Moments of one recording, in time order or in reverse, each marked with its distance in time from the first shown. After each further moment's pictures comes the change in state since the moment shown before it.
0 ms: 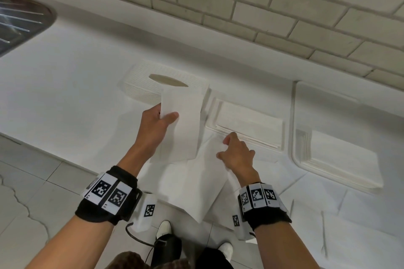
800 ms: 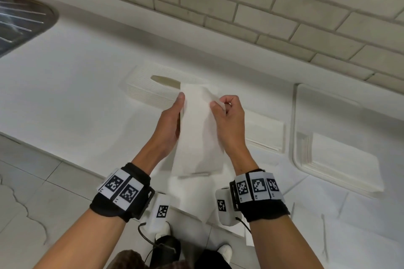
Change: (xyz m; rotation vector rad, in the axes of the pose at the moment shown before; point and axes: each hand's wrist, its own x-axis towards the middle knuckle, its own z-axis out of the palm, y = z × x) left_hand -0.006 0.017 0.025 -0.391 -0.255 -0.162; right_hand -0.020 -0.079 -0.050 0.990 0.276 -0.326
